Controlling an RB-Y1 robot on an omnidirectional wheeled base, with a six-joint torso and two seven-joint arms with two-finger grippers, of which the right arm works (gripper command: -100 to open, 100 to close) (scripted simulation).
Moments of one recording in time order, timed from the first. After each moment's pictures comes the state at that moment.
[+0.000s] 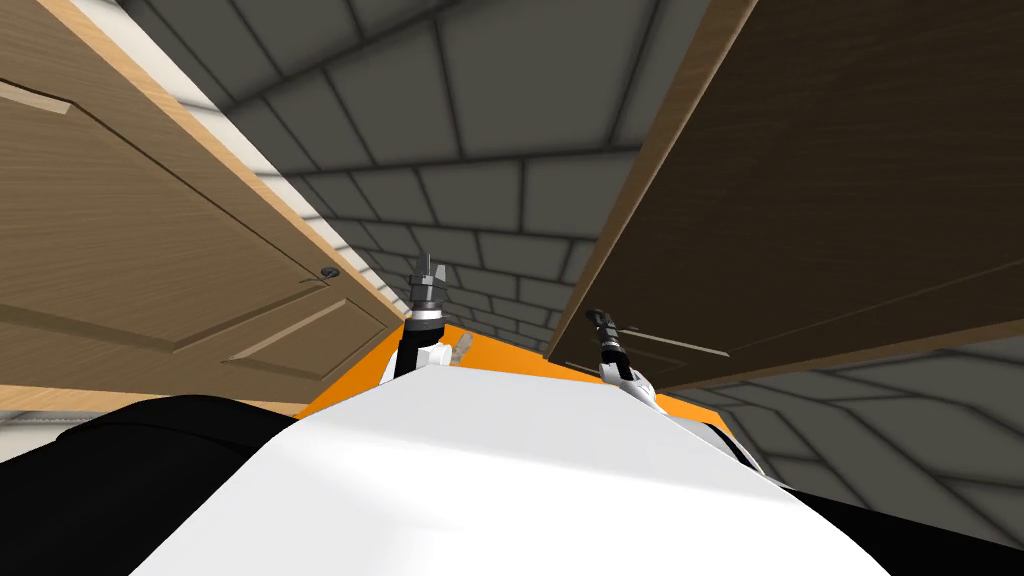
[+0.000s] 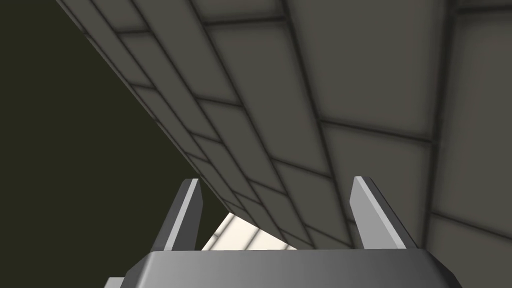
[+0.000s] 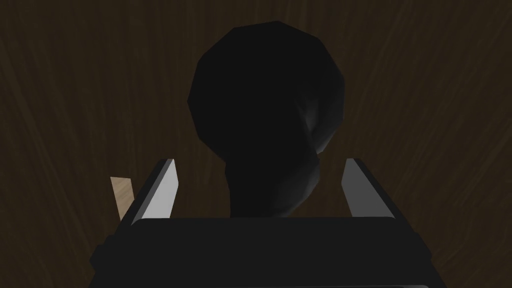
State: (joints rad) arm -0.20 -0.37 -0.13 -0.55 -0.09 -0.75 -0.17
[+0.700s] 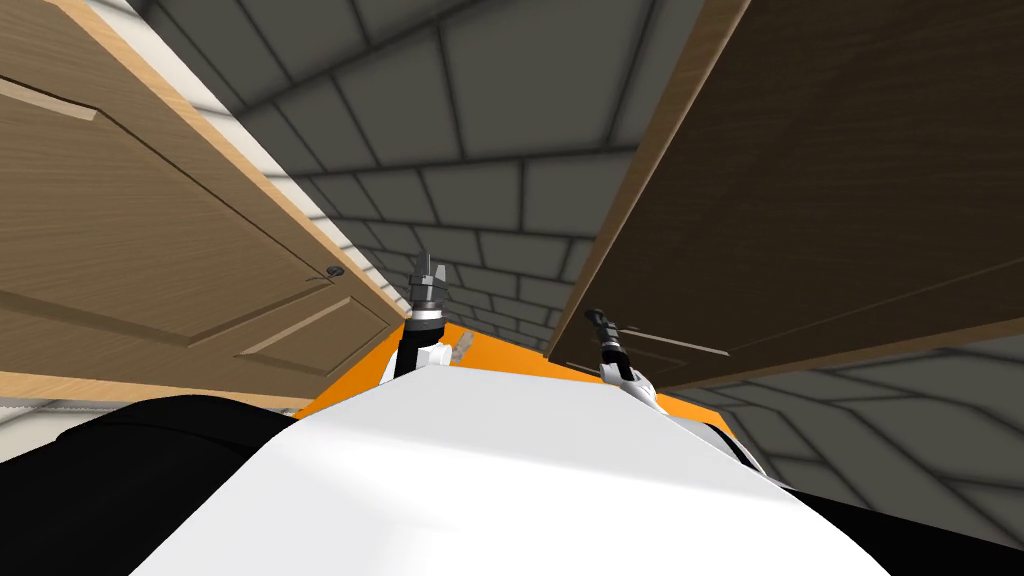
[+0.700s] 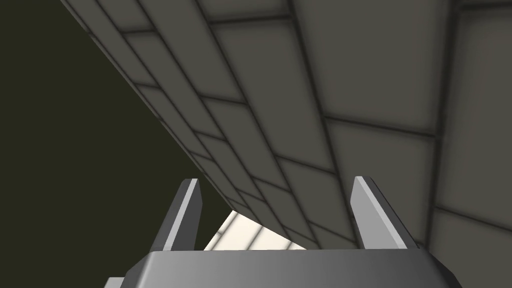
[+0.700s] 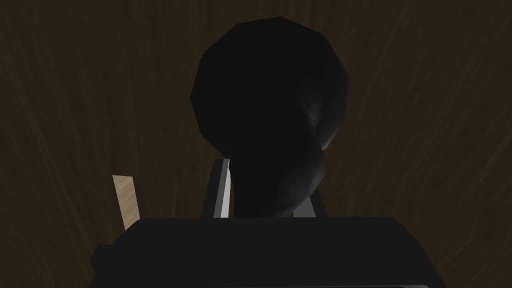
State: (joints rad) arm -0.20 -0.37 -0.13 -0.55 -0.08 -0.75 -0.18
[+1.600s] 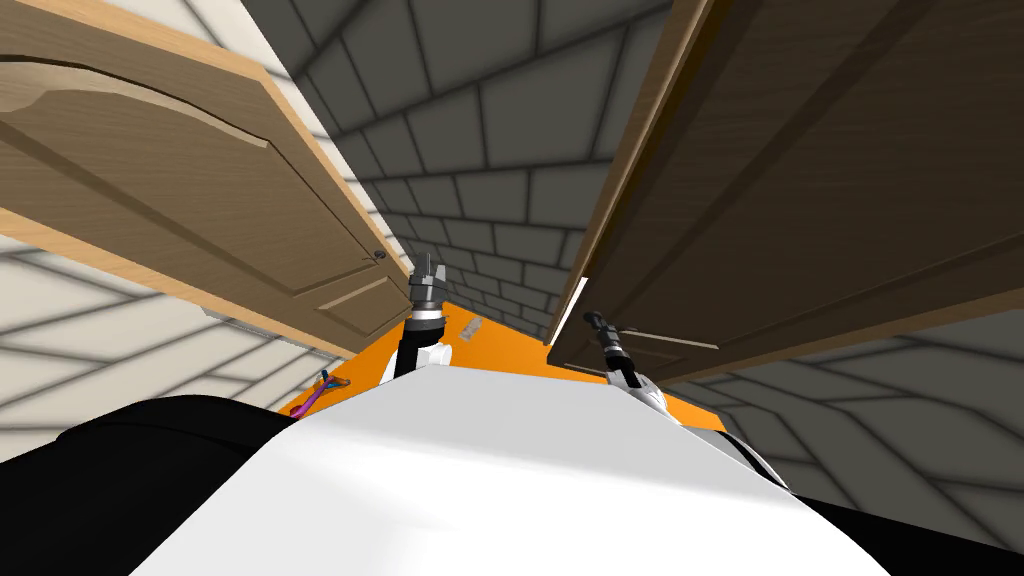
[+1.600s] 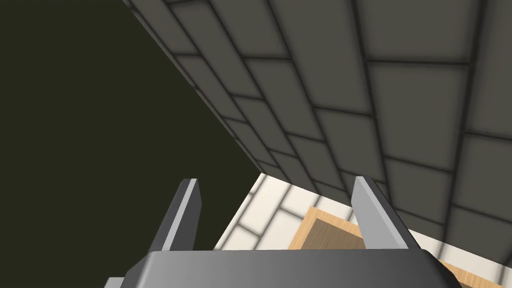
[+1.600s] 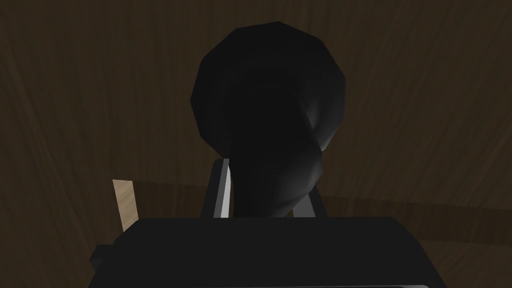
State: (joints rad) arm -0.15 -0.42 -0.04 -0.57 -0.04 -0.82 -0.29
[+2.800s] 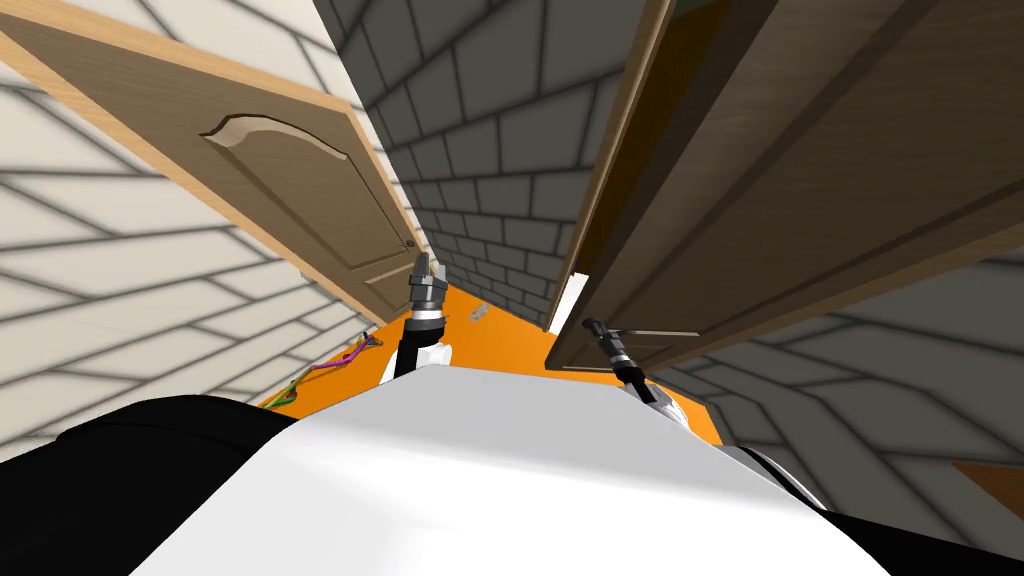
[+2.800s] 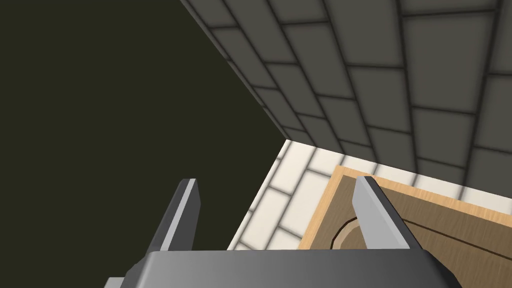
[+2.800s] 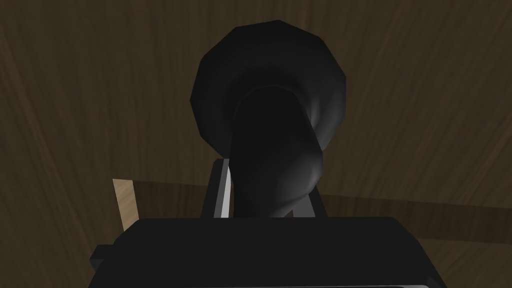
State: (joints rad) arm -0.07 -0.50 0.06 -0.58 0.02 -0.94 -0.42
